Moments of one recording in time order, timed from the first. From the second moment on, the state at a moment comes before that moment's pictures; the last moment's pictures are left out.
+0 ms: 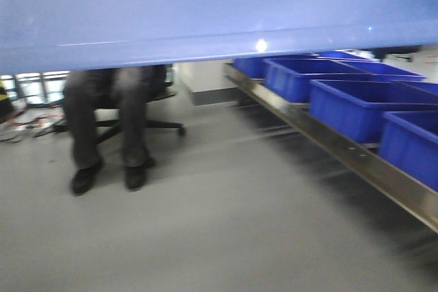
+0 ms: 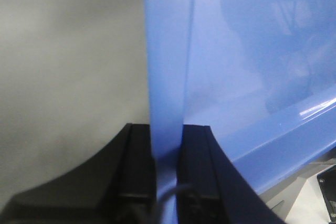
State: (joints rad) left arm -0.38 1.12 -1.25 -0.34 1.14 -0.08; right arm 0.43 1.10 -1.24 -0.05 0.98 0.21
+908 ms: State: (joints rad) left arm -0.38 1.12 -1.25 -0.34 1.14 -0.08; right arm 0.43 1.12 -1.24 -0.05 0.98 0.21
